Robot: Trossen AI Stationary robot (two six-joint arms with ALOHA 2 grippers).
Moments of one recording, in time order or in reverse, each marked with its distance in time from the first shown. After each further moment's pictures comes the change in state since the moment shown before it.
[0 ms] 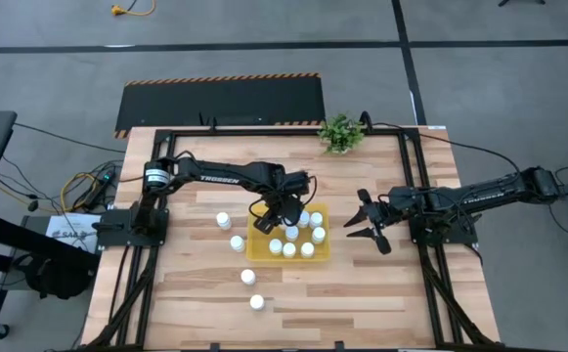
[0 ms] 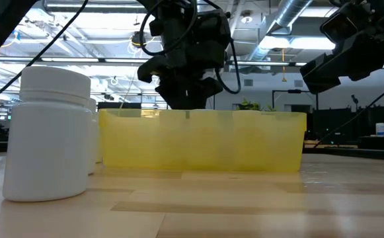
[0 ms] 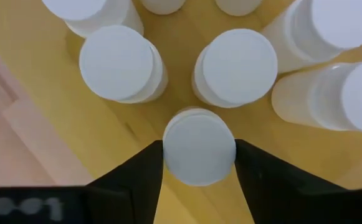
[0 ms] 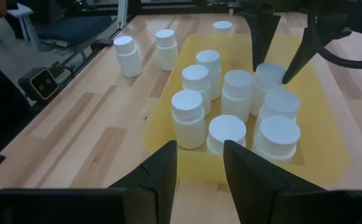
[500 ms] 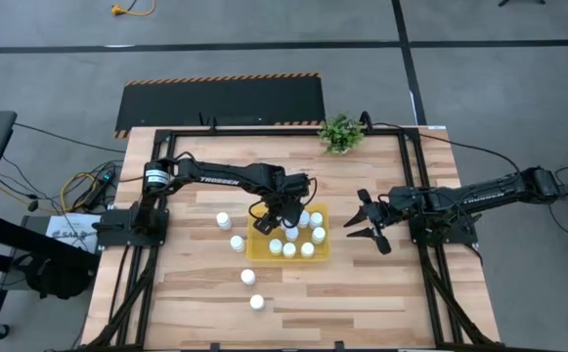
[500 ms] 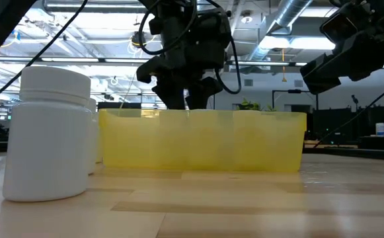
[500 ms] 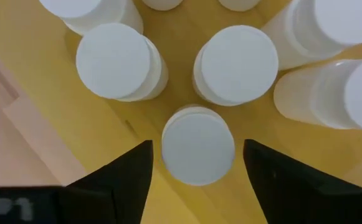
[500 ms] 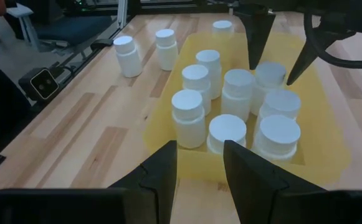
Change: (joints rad) left arm -0.011 0.000 0.000 -0.005 -0.029 -0.002; right arm 0.000 0.000 0.000 -0.001 0.000 0.004
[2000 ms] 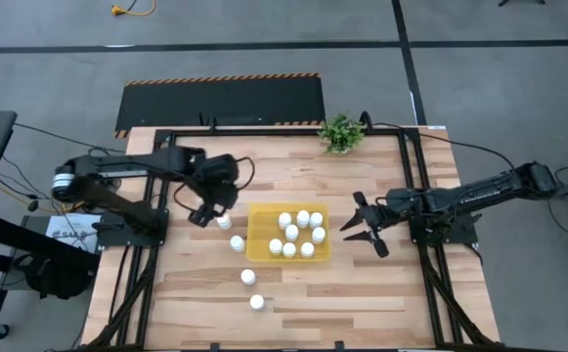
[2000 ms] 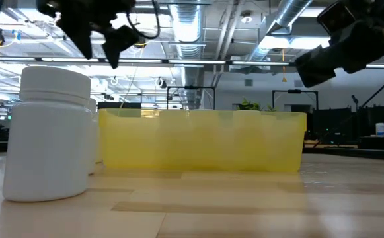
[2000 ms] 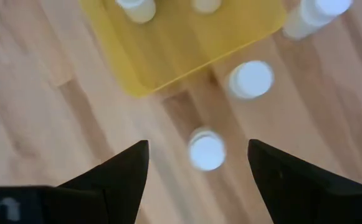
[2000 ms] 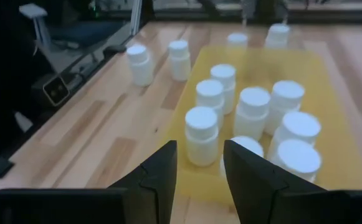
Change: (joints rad) left arm 0.051 -0.720 -0.413 -0.244 -0.026 -0.144; right arm 0.048 0.082 0.039 0.075 0.006 -0.016
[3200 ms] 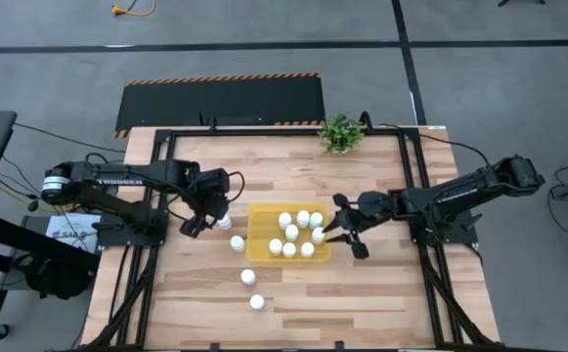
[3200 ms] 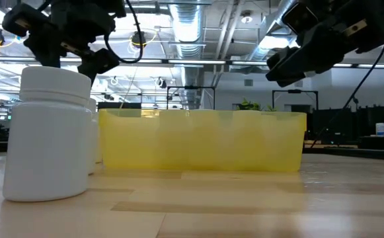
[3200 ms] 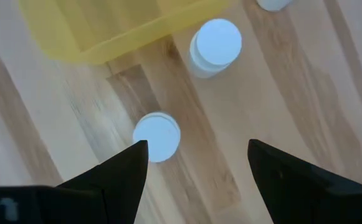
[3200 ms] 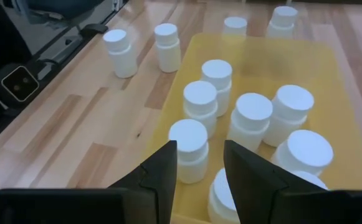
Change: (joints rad) left arm -0.019 -0.107 -0.277 0.116 0.081 -0.072; right arm 0.002 0.348 0.215 -0.003 0.024 -0.040
